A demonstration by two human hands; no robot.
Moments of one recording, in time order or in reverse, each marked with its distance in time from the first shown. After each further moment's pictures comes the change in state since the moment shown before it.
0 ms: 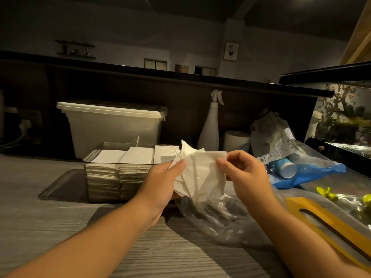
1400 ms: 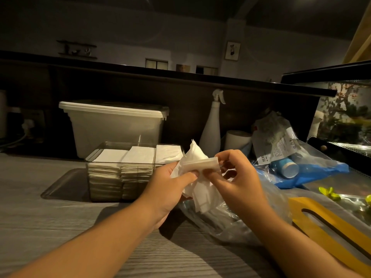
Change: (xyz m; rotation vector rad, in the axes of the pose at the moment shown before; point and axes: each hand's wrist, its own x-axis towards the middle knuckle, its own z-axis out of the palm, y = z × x) left_hand -0.004 -0.006 0.005 0.024 -0.054 0.057; right_hand -0.012 0.001 0.012 -0.264 -0.050 -0.330
